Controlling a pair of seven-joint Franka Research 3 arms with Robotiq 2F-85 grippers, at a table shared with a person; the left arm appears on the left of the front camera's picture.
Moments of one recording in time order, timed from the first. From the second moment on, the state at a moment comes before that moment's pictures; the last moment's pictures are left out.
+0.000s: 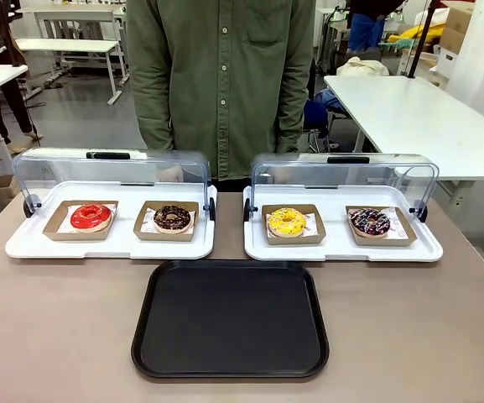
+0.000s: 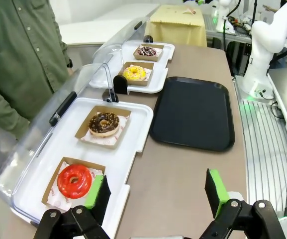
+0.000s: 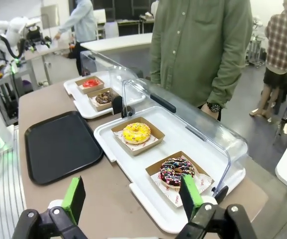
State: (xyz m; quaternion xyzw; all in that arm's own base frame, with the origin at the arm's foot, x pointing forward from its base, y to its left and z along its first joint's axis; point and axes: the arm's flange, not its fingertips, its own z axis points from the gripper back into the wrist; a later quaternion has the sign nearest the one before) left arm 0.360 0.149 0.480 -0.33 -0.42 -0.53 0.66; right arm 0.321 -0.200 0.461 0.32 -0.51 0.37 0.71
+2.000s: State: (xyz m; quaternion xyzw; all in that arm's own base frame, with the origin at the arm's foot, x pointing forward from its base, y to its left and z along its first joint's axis) left arm 0.359 0.150 0.480 -0.33 -0.42 -0.53 0.66; right arm 0.317 -0.200 0.462 0.31 -0.50 0.38 0.72
